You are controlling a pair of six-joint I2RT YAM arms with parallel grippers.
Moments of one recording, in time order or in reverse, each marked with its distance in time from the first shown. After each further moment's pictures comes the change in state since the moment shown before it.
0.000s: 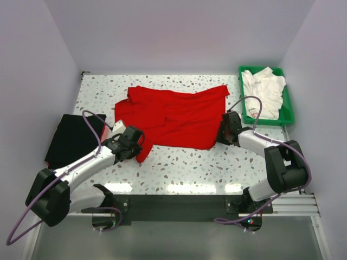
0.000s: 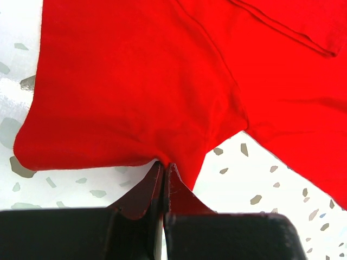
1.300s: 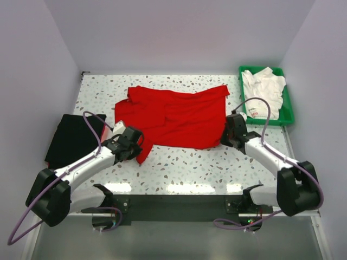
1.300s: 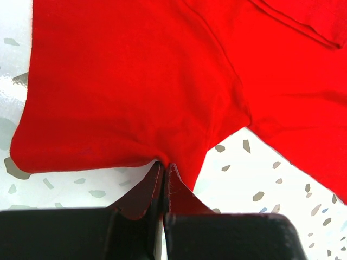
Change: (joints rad) left arm 0.013 0.000 -0.020 0.024 0.037 0.018; right arm 0.030 -0.184 -0.027 -0.111 0.069 -0.001
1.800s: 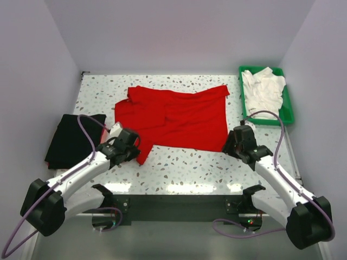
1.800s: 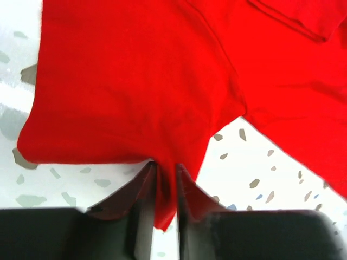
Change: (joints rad) left arm 0.002 -0.087 -0.033 -0.014 0.021 0.008; right arm 0.000 -0.389 -0.146 -0.182 -0.021 0.069
